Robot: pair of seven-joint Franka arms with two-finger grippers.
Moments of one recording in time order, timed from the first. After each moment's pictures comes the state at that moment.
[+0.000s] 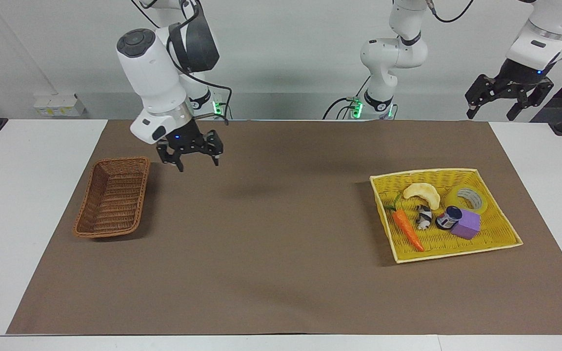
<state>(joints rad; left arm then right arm) -0.08 0.00 0.07 -1.41 0.00 1.46 0.12 0.10 0.04 0.06 -1.73 0.01 1.84 0.06</state>
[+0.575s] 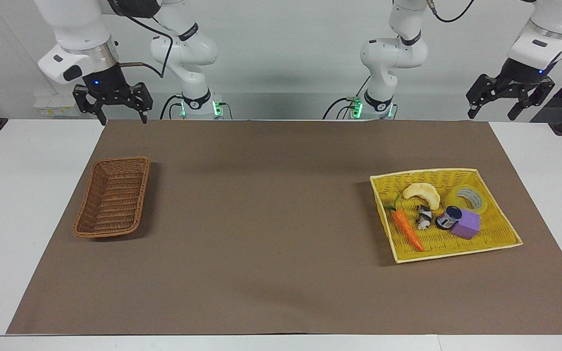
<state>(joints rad) -0.08 0.00 0.08 -1.41 0.00 1.47 0.12 -0.07 -0.05 0.05 -1.55 -0.06 1.48 -0.13</state>
